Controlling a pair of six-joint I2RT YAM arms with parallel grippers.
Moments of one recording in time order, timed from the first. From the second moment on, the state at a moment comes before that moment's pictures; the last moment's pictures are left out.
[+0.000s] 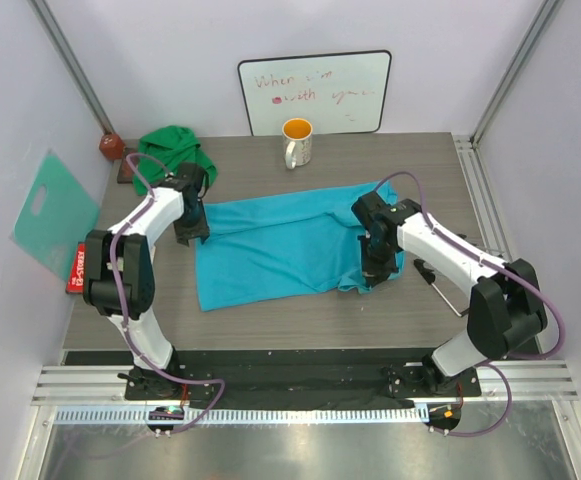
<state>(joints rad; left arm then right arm) -0.15 1.80 1.33 -0.81 -0.20 -0.39 0.50 1.52 1.12 -1.04 0.02 0.53</state>
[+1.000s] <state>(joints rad) -0.24 1.45 0.94 -0.96 -0.01 -0.55 0.34 1.81 1.55 -1.10 -0.03 0.40</state>
